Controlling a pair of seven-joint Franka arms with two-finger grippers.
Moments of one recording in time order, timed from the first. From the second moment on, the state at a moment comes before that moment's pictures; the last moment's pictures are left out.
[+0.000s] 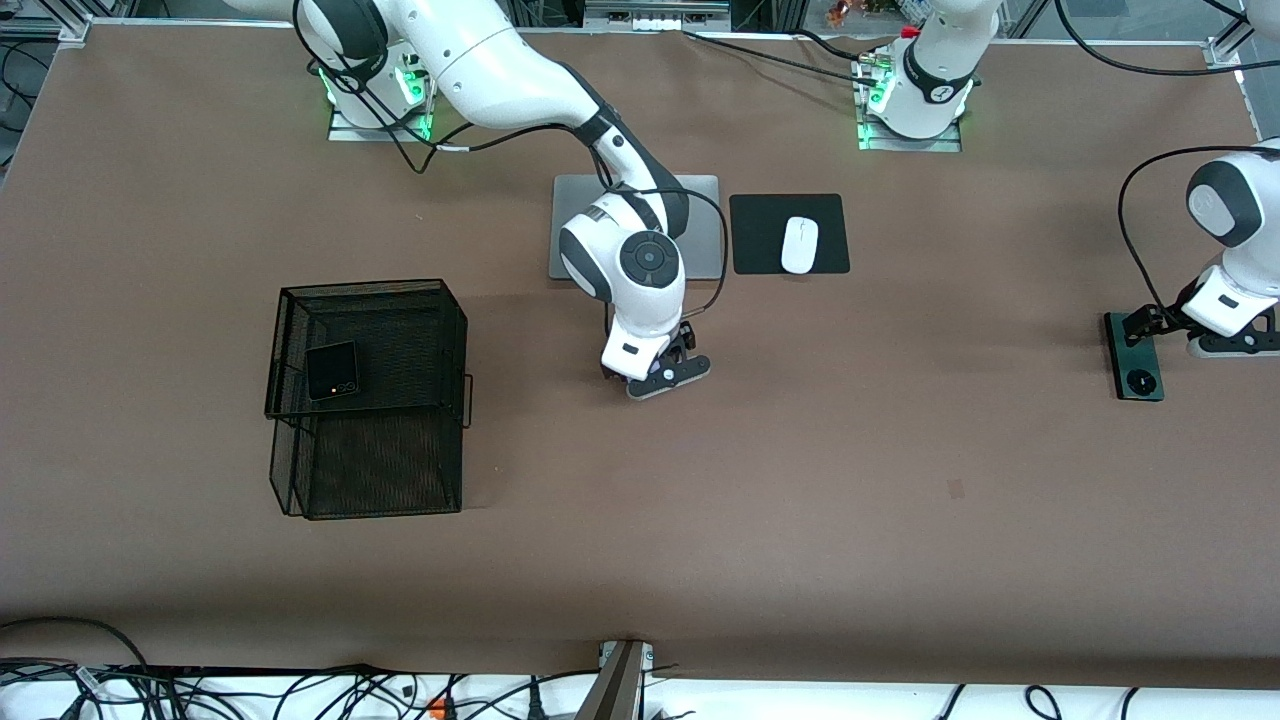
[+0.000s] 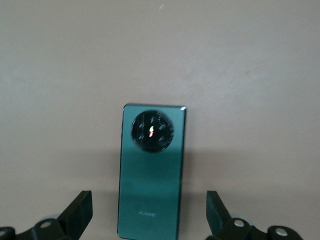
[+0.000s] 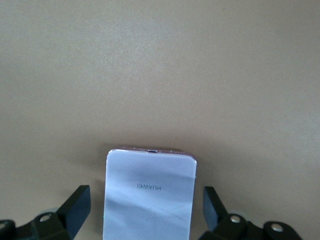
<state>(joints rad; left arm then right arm) 0.70 0.36 -0.13 -2.21 0.24 2.68 0.33 0.89 0.98 -0.16 -1.19 0.08 2.22 0.37</state>
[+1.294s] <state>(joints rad) 0.74 0.52 -0.13 -2.14 0.24 2.77 0.44 0.90 0.99 -0.16 -1.26 0.08 2.30 0.34</state>
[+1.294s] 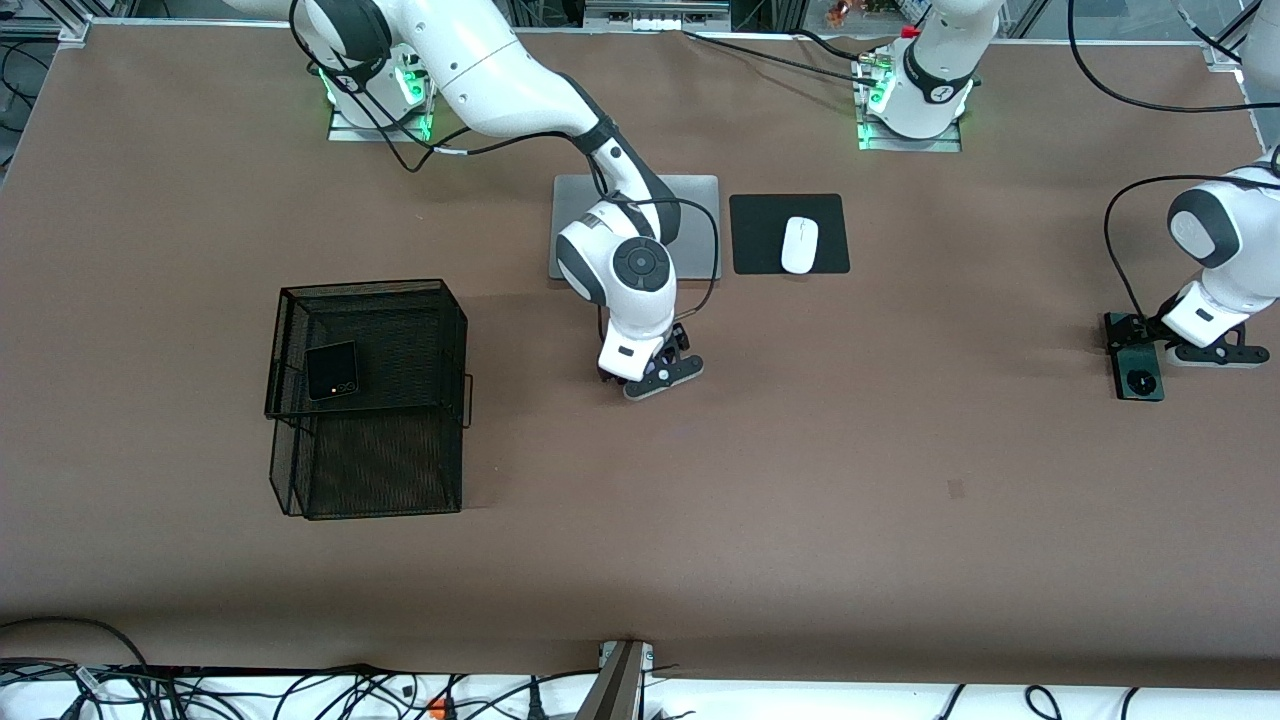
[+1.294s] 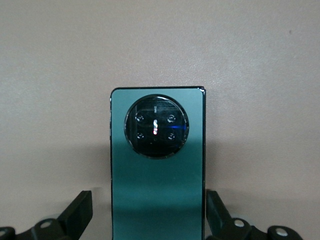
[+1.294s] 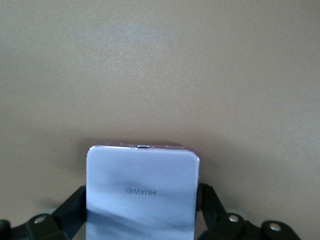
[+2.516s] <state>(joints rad) 0.75 0.55 -0.16 -2.11 0.24 2.76 0.46 0.75 0.74 -0.28 -1.22 0.08 2.02 0.35</state>
